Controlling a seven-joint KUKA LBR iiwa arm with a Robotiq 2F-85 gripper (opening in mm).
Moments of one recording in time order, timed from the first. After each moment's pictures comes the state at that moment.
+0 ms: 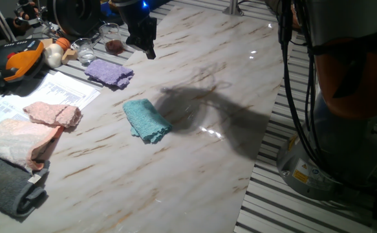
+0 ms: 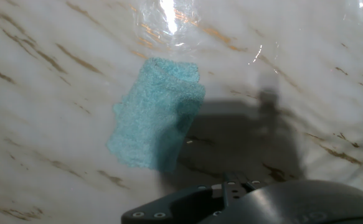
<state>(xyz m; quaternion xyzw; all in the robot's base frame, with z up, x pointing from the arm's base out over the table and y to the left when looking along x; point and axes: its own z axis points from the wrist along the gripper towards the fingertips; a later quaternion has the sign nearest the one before) 0.514 -0.001 0.236 0.02 -1.00 0.01 0.09</state>
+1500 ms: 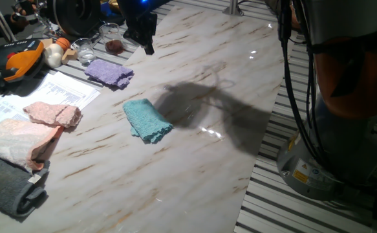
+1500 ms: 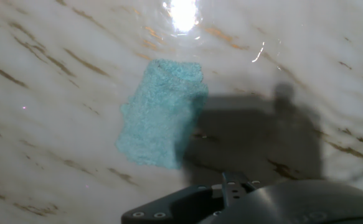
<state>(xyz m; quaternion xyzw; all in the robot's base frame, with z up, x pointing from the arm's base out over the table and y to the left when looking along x) 0.519 -0.002 0.256 -0.01 -1.00 -0.01 0.10</state>
